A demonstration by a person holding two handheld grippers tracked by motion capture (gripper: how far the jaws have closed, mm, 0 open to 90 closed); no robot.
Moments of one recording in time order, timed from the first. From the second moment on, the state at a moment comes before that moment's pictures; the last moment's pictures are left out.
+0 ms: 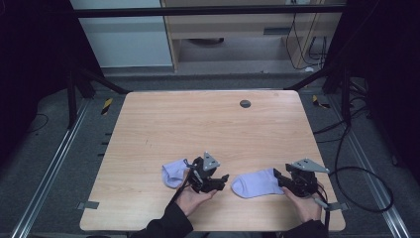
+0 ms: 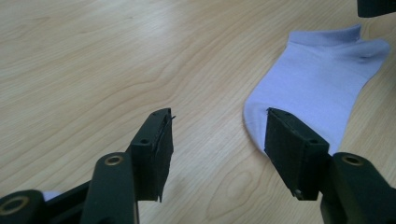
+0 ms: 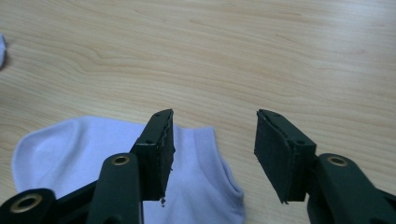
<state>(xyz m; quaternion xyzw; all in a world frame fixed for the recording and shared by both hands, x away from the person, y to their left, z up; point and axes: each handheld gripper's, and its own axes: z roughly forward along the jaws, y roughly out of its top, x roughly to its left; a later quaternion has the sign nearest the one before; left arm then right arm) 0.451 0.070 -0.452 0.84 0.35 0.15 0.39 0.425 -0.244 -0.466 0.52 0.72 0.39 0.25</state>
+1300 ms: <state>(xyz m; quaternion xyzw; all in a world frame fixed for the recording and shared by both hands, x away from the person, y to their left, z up) 0.439 0.248 -0.446 0.76 0.47 0.23 0.38 0.454 -0.166 -0.428 0.44 0.76 0.44 0.20</state>
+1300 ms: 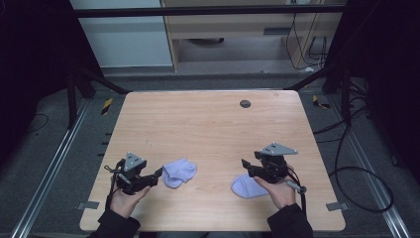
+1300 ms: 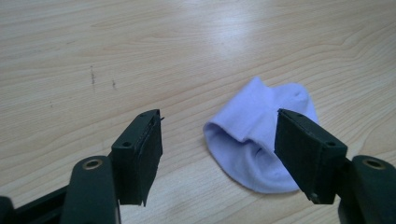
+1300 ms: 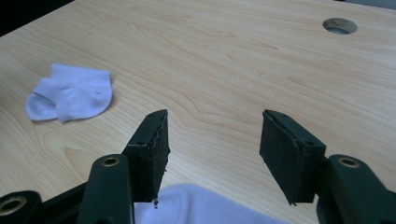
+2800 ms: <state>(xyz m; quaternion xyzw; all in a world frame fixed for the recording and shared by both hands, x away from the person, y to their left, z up) 0.443 0.228 -0.484 0.80 0.46 0.21 0.33 0.477 0.009 -0.474 0.32 0.86 0.40 0.10</state>
